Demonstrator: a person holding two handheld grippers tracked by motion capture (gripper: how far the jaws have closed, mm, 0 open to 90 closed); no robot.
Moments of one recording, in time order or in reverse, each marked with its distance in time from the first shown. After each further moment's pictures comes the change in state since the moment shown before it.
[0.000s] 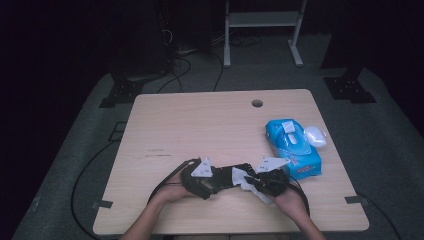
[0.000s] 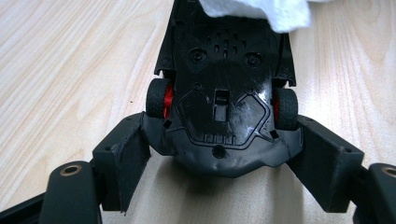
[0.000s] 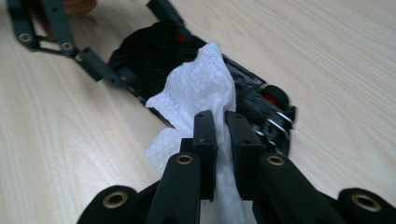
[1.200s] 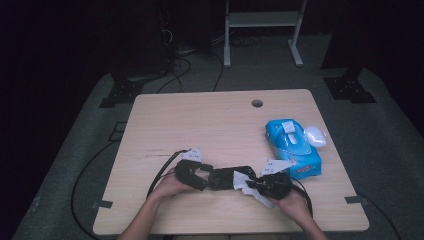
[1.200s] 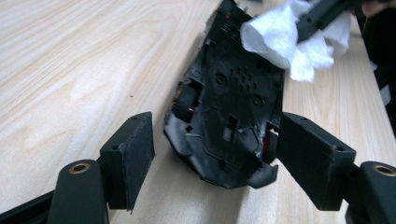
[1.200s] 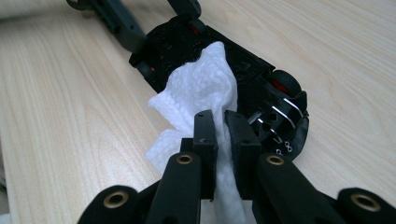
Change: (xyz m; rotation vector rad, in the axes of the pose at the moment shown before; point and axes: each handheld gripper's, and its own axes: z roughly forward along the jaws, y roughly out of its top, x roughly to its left) left arm 0.029 -0.009 -0.012 -0.115 -0.173 -0.348; right arm 0.001 -0.012 -0.004 -0.015 0.078 0.028
